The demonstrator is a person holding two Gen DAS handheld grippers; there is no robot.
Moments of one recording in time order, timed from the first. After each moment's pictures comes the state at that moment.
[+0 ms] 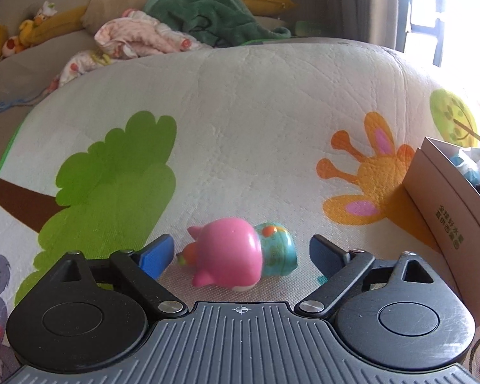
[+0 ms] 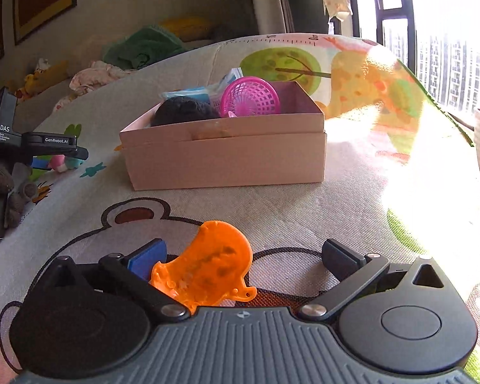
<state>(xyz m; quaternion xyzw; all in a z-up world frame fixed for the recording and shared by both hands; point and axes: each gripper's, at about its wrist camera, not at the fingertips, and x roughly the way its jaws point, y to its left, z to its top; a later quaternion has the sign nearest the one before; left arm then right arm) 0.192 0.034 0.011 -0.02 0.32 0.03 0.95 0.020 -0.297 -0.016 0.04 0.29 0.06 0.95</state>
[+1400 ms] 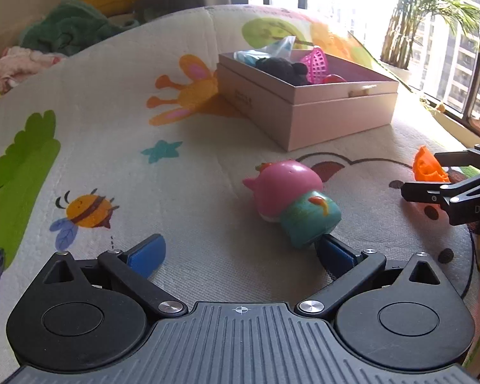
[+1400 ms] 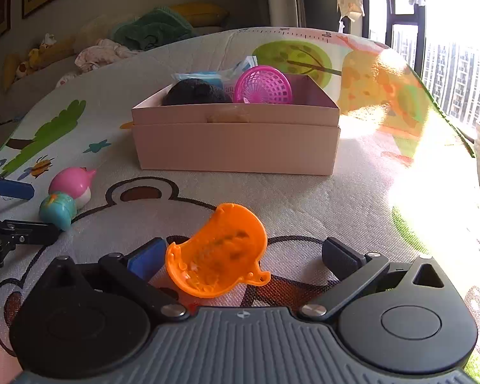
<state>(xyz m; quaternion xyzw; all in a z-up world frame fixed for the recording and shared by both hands) 0.043 -0.028 0.005 0.07 0.34 -0.19 0.92 0.016 -0.283 -0.016 -0.01 0.31 0.07 0.95</state>
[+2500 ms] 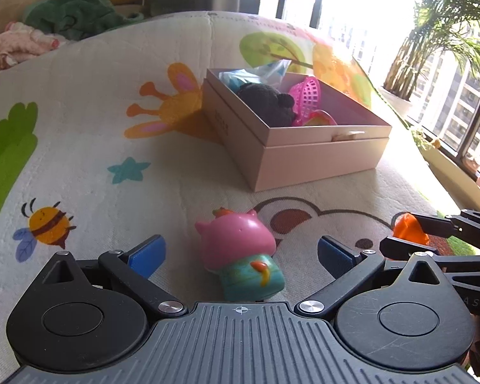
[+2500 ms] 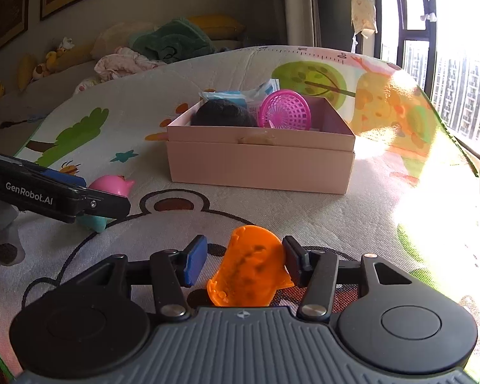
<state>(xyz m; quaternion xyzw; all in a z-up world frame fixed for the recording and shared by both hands) 0.061 -0.065 0.022 0.00 0.35 -0.19 0.92 -0.008 -0.272 0.002 -0.02 0.28 0.09 0.96</state>
